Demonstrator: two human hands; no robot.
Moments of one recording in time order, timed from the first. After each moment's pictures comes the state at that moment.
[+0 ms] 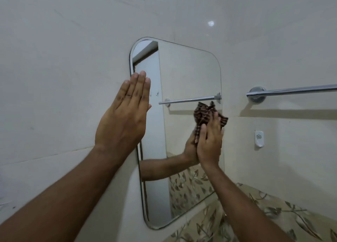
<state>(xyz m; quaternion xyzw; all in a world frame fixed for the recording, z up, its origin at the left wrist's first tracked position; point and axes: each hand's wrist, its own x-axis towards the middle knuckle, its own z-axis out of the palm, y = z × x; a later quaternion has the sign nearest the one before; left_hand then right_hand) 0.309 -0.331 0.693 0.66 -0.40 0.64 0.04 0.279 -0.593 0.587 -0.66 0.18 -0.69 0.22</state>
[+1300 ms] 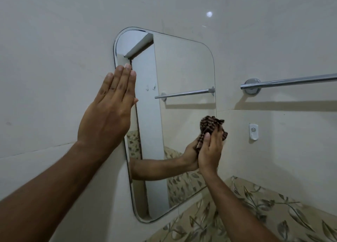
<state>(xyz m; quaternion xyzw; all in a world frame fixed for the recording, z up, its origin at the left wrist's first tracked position) 0.310 -0.332 0.693 0.65 -0.40 0.64 0.03 0.276 -0.622 0.535 -0.63 0.25 -0.65 0.33</state>
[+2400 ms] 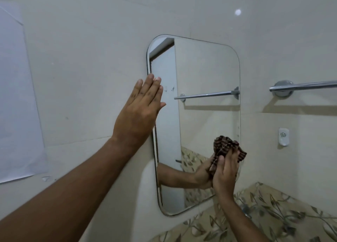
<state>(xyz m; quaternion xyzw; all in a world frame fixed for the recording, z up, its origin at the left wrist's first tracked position) 0.315 -0.329 0.690 0.61 -0.42 0.67 0.06 0.270 -0.584 0.475 -0.66 0.21 -0.62 0.37</state>
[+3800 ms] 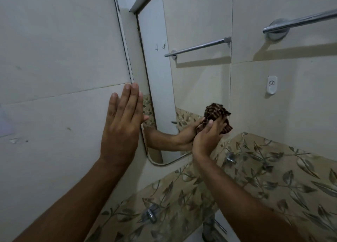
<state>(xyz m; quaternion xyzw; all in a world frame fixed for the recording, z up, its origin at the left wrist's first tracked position) 0.312 -0.314 0.550 0.69 -0.42 0.58 0.09 0.285 -0.549 0.454 -0.57 0.35 -0.60 0.44</state>
